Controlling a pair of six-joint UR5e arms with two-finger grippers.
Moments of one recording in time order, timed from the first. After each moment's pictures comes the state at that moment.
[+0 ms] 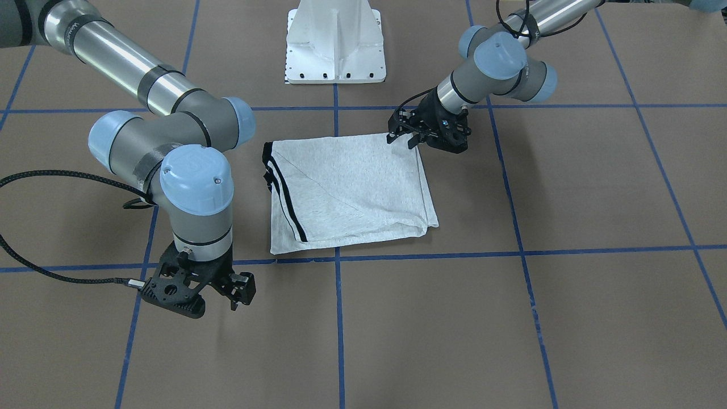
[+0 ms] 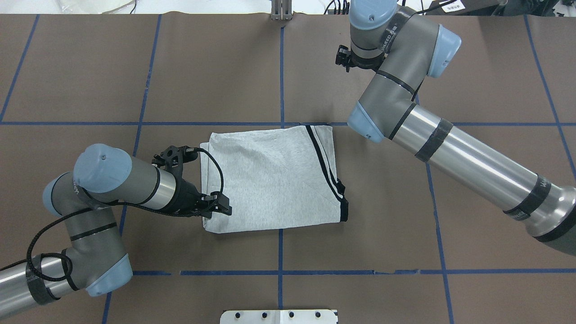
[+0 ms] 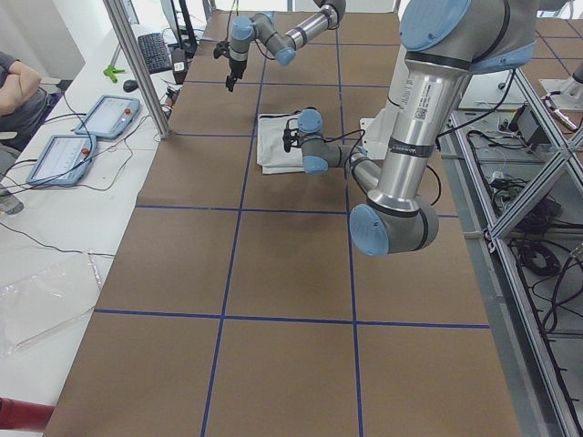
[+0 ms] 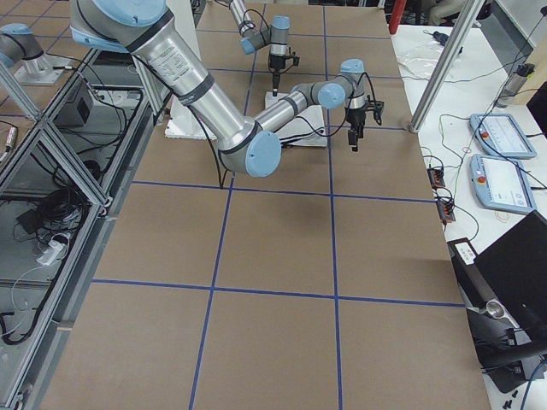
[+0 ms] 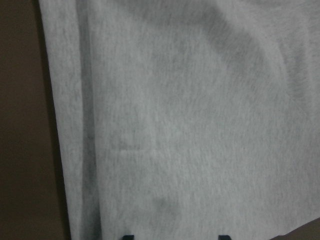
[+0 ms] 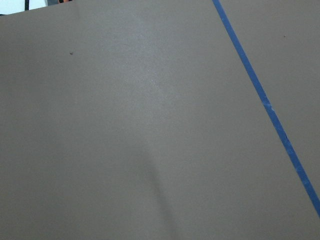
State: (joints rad) left arm -0.49 -1.90 -1.69 -2.35 -2.07 -1.44; right arm 0.82 -0.74 1.26 -1.53 1.77 1.26
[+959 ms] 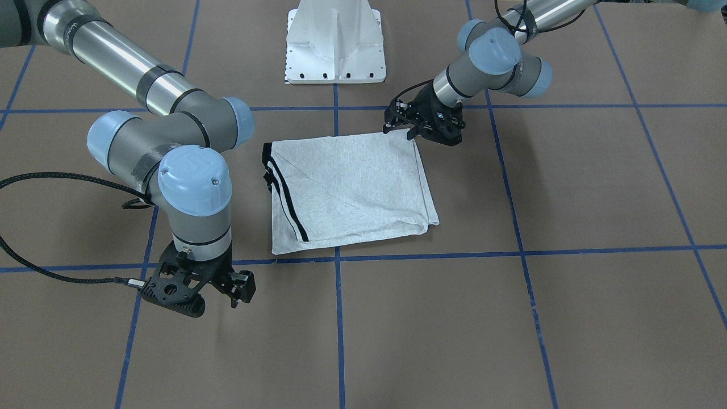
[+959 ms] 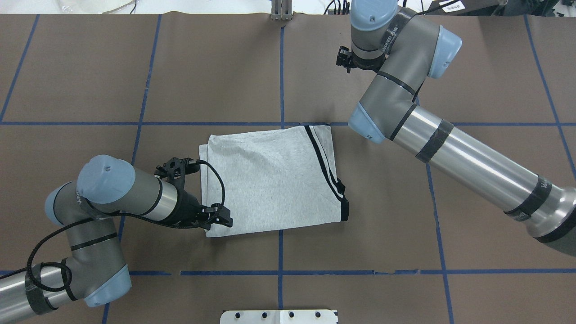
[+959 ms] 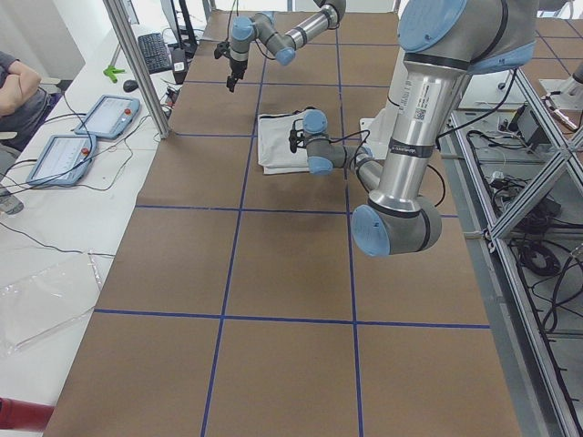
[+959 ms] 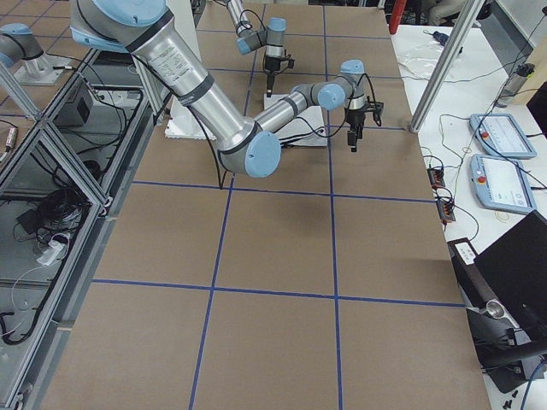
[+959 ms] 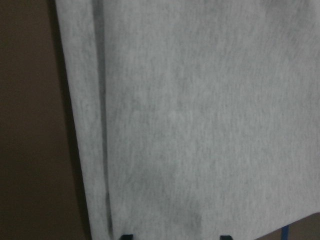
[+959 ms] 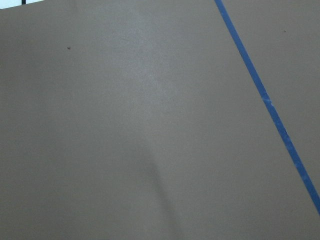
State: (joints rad) left arm -0.47 -1.89 -1.73 -2.33 -2.08 -1.43; right arm 0.83 -0.74 1.27 -1.53 1.81 1.25
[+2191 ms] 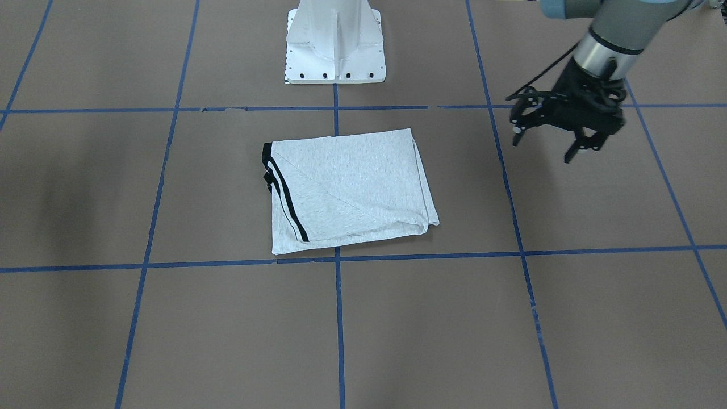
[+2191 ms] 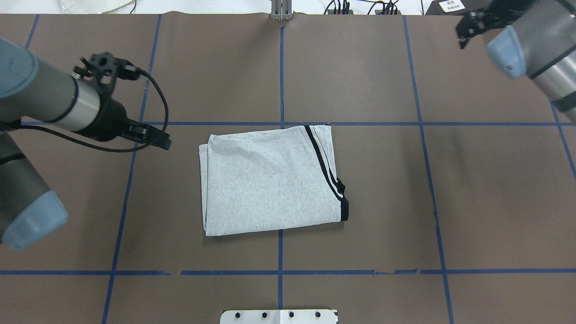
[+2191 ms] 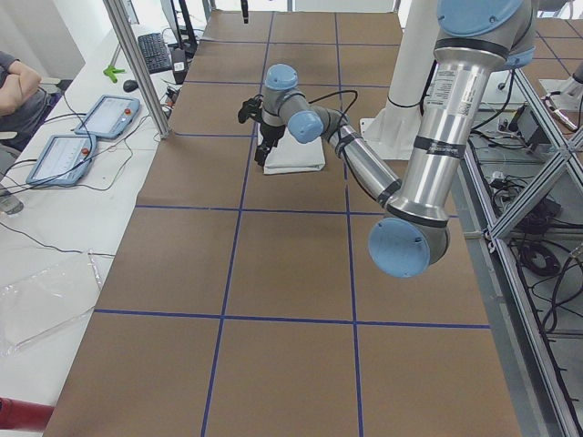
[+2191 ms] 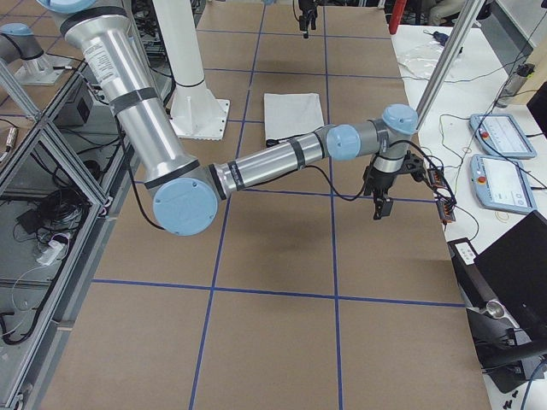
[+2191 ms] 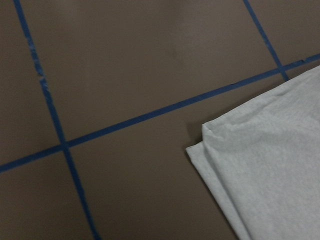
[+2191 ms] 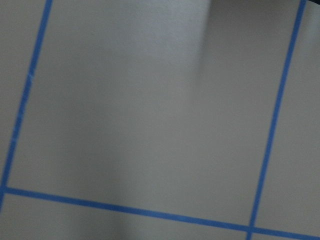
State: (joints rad) left arm -1.00 -1.75 -2.08 -1.63 -2.09 -0.46; right arm 1.40 -1.19 1.50 -1.72 2.23 0.03
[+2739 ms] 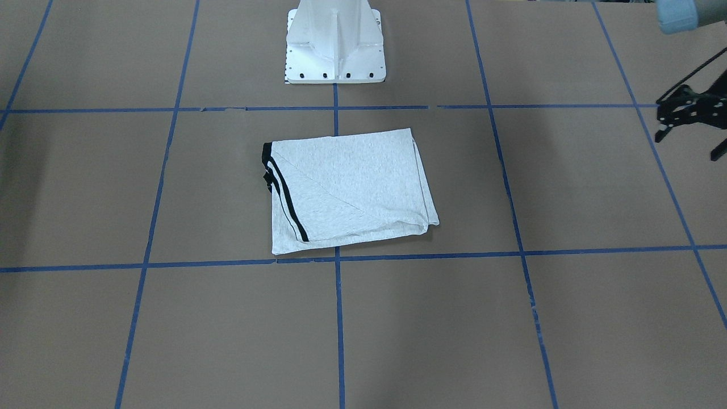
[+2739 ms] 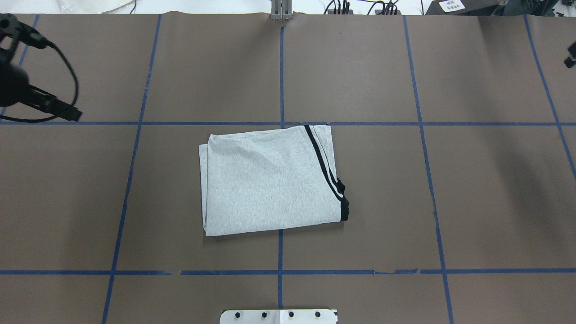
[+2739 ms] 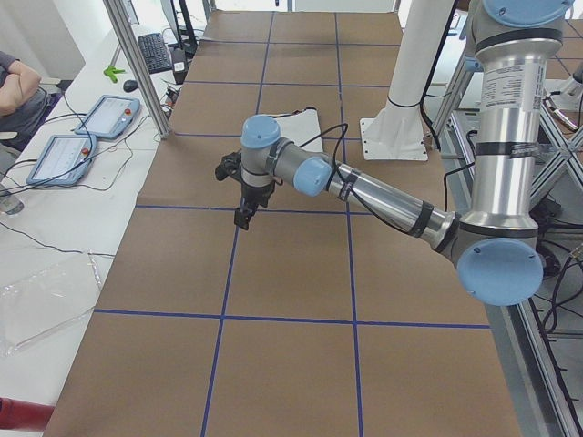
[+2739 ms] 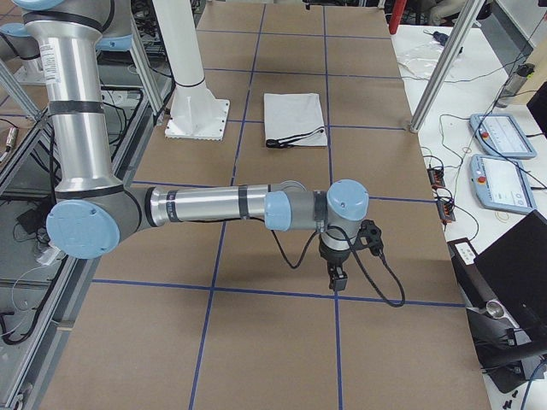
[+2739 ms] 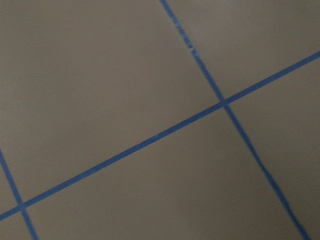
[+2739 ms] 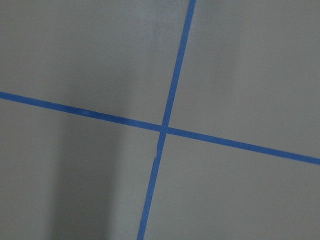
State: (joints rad) left arm -1.37 -1.53 -1.94 -1.64 -2.28 0.08; right arm 1.57 -1.52 1.62 -1.62 2.28 -0.14
